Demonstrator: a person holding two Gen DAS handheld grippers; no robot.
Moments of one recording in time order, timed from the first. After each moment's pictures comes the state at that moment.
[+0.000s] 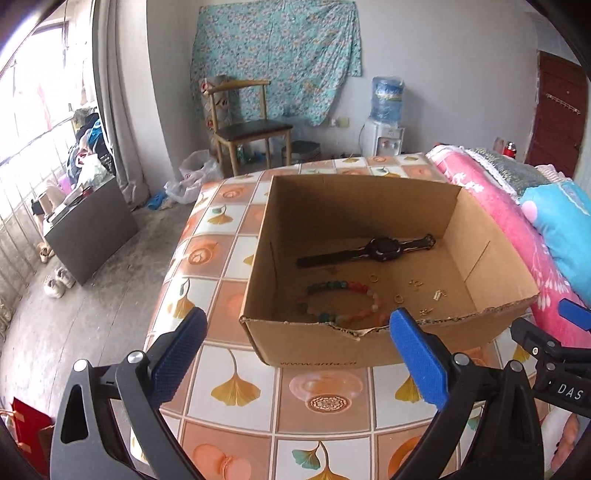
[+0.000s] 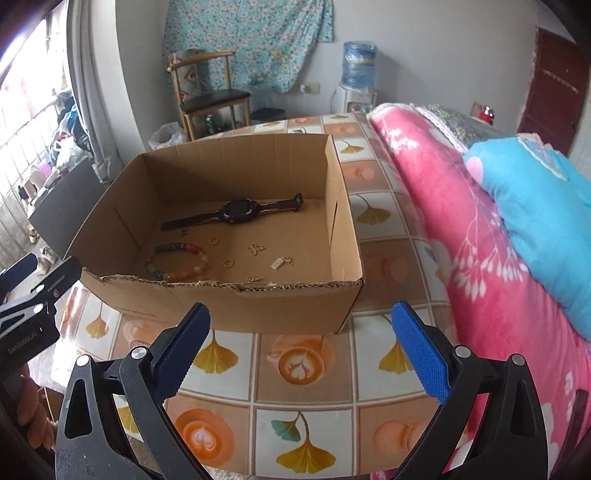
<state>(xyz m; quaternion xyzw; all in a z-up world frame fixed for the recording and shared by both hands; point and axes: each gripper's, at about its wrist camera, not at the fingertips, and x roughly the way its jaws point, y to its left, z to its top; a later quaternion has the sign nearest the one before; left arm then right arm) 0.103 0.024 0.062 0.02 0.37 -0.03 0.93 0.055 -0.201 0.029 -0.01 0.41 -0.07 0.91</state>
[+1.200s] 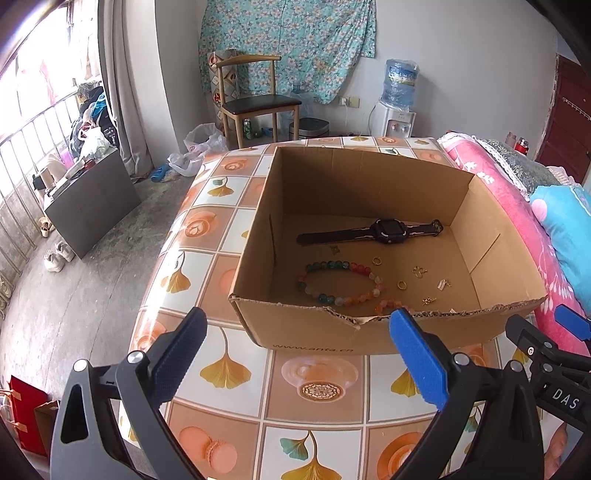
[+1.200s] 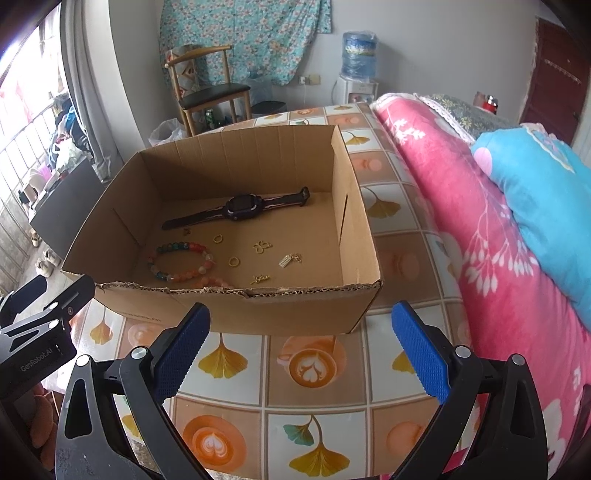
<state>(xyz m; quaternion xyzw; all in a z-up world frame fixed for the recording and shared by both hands) 0.113 0.023 0.053 0.00 0.42 -0.01 0.91 0.064 -0.197 0.026 0.01 0.42 -0.06 0.90</state>
